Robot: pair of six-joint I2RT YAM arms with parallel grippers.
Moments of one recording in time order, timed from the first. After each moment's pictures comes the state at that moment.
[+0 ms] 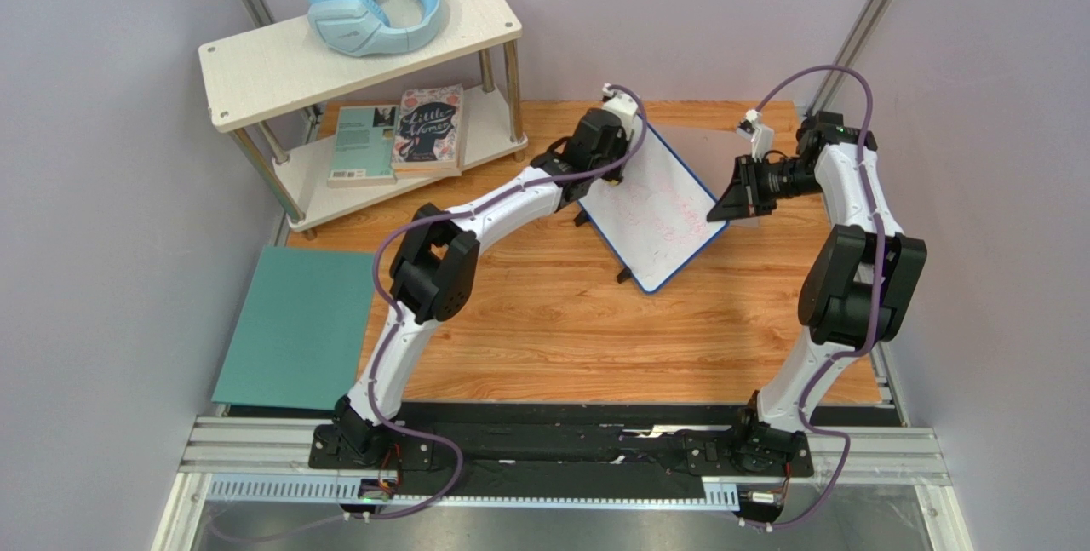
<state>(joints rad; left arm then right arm) -0.75 2.33 2.02 -0.12 -0.15 -0.14 -0.22 1.85 1.61 -1.17 -0.87 -0.55</state>
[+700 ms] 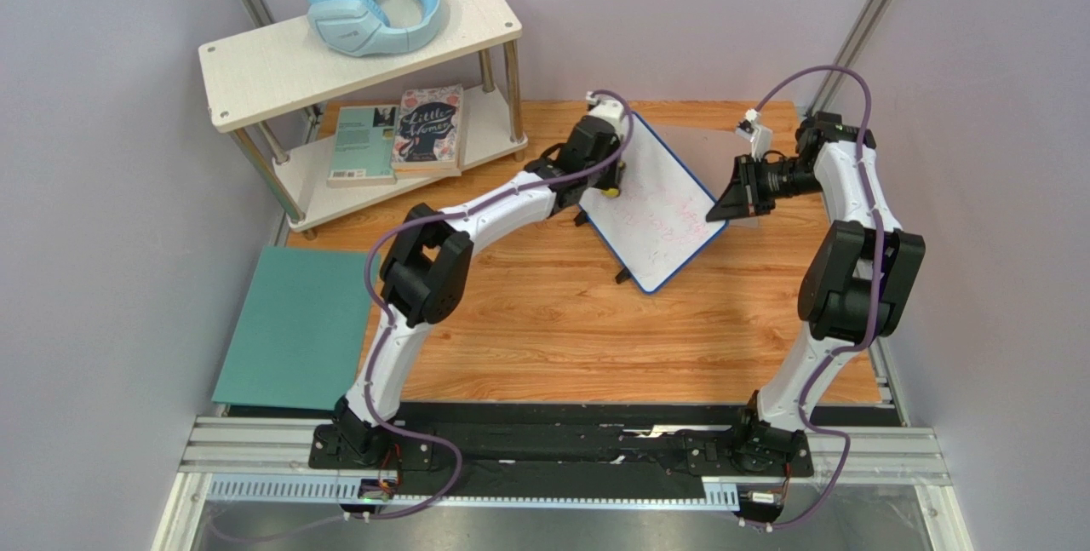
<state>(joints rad) -0.75 2.26 1.90 -0.11 -0.14 -0.31 -0.23 1.88 1.63 -1.20 -0.89 -0.56</state>
